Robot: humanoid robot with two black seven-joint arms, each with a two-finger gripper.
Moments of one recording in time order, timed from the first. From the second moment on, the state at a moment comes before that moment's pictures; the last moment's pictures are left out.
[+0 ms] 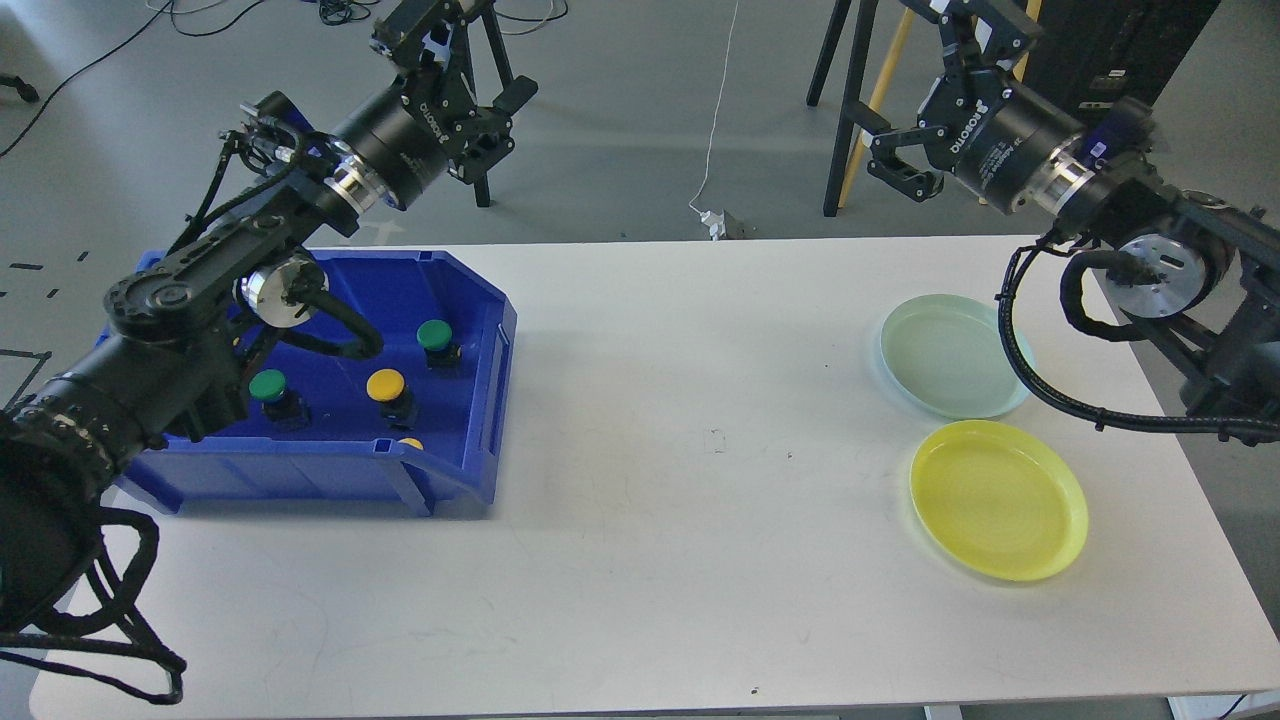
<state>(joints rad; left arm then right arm) -0.97 0.29 -0.63 -0.64 0.45 -0.49 -0.49 1.01 -0.50 0.44 0.86 -0.09 0.49 0.27</state>
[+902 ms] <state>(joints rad) -1.14 0.60 -0.46 -0.98 0.69 -0.49 -0.49 0.77 -0.50 0.67 0.74 0.09 0.49 0.28</state>
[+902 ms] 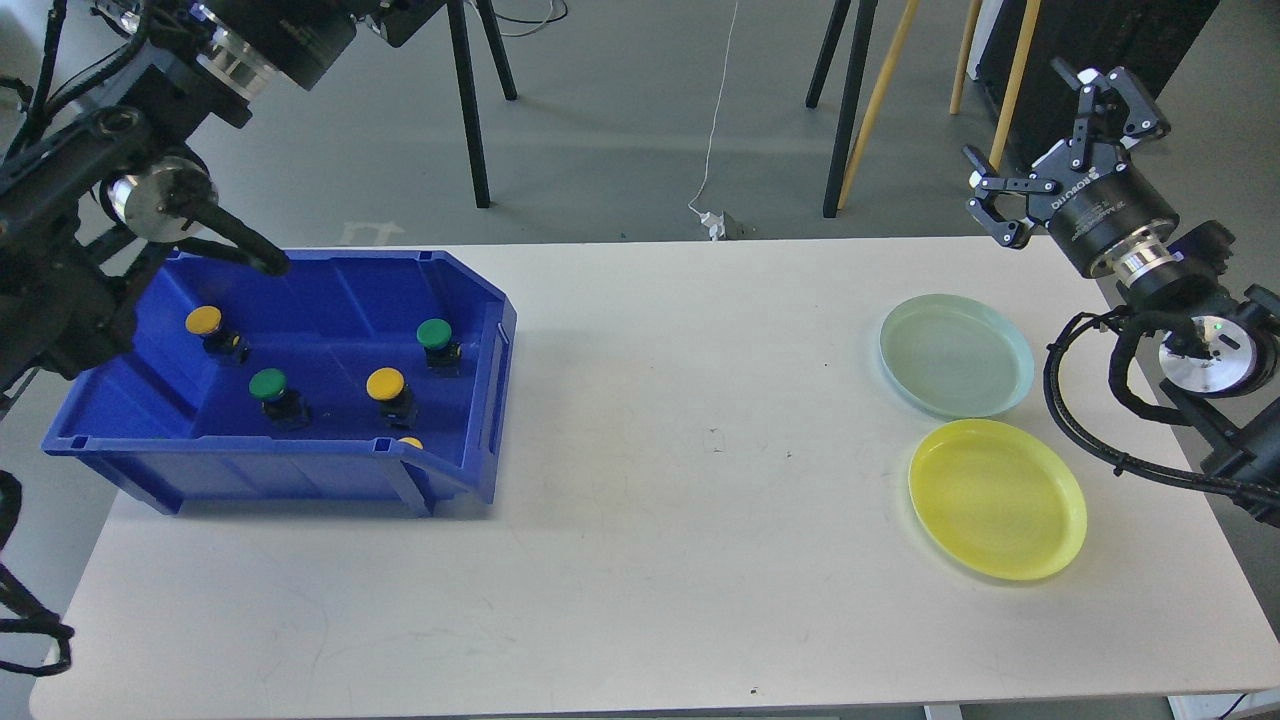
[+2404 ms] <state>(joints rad) -1.07 0.41 0.20 -0.56 1.52 -0.49 -0.49 0.69 -0.54 0.69 0.74 0.09 0.49 0.28</state>
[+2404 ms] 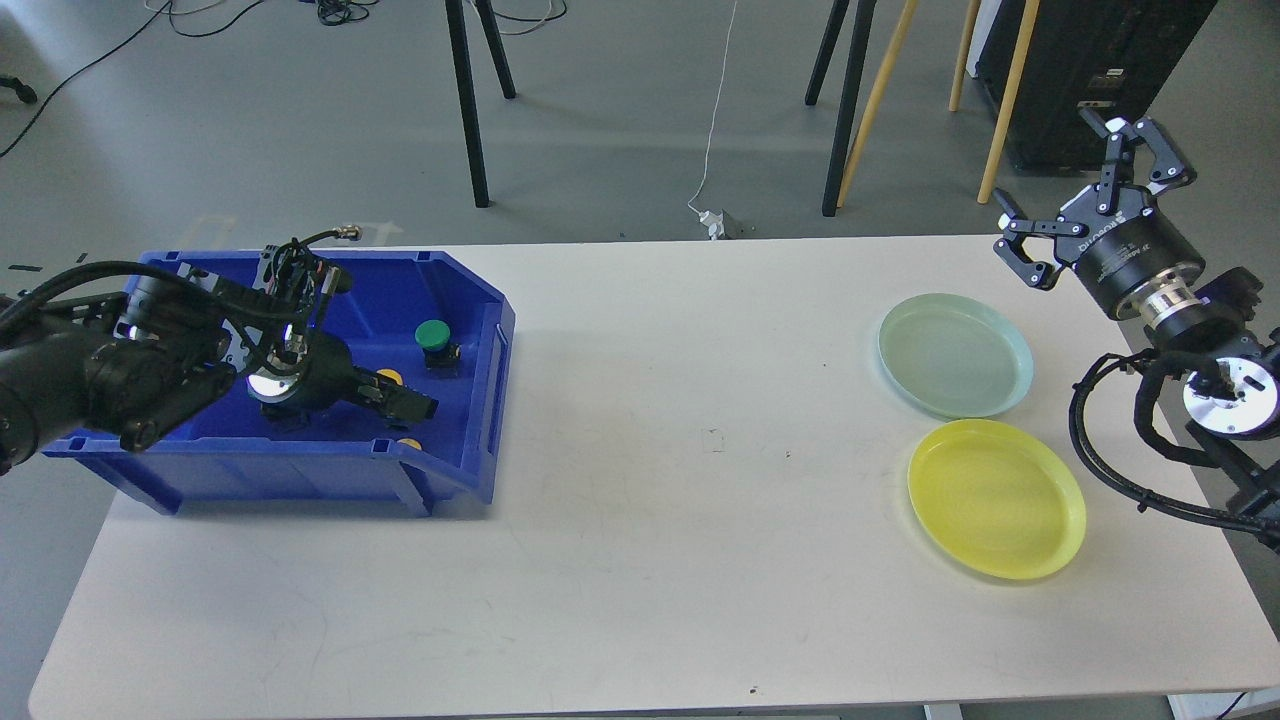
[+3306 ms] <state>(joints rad) -1.06 0.39 0.19 -0.51 1.52 -0.41 -0.49 0.64 -0.54 0.73 0.75 0.09 0.49 0.28</state>
